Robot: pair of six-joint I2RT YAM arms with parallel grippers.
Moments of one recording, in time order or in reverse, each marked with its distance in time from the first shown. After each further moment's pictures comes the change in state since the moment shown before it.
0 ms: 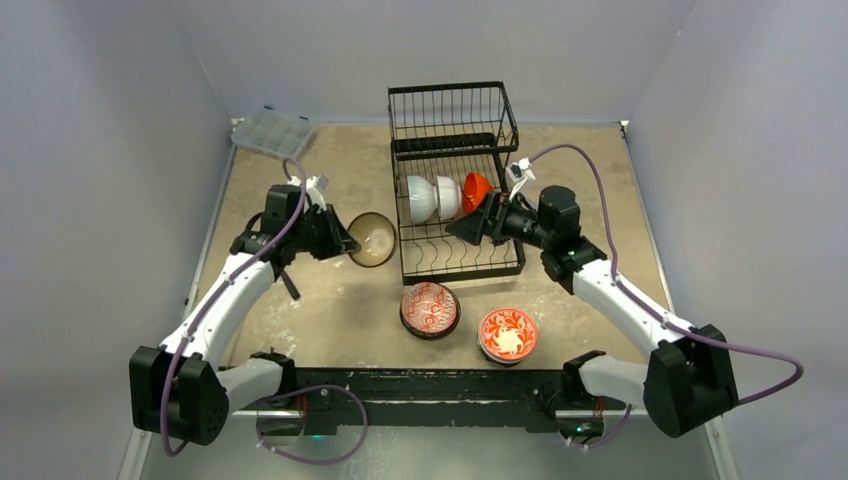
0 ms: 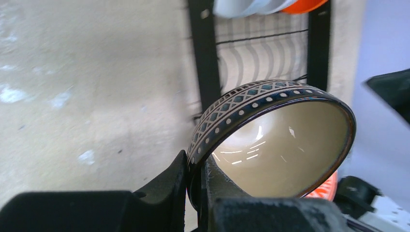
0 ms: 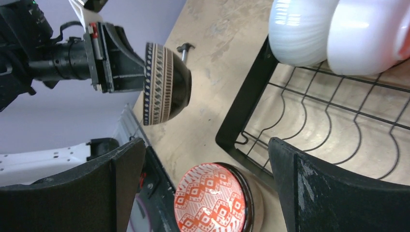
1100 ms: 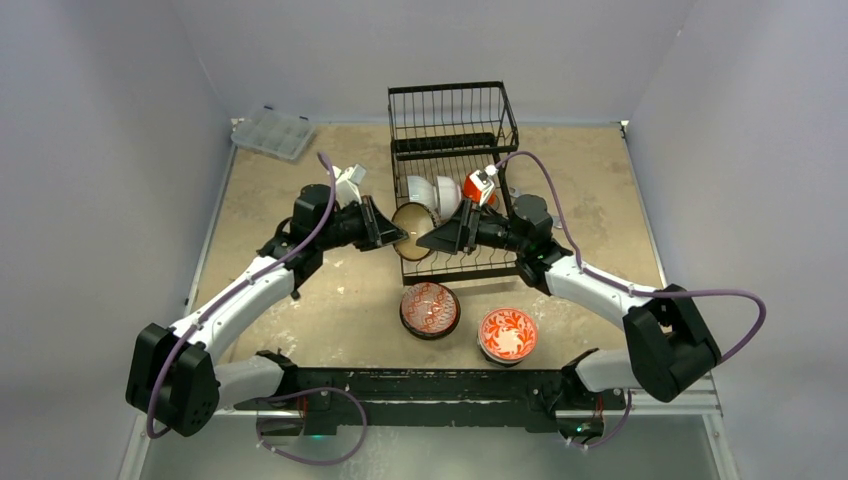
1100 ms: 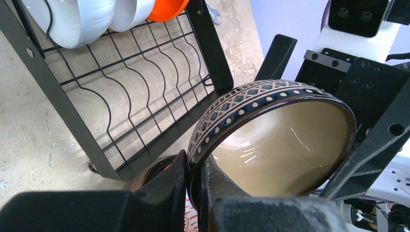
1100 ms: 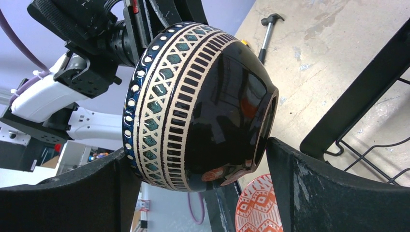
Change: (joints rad) left arm -0.230 0.043 -0.062 0.507 0.132 -0.220; right arm 0.159 0.191 -0.038 0.430 -0.183 0.324
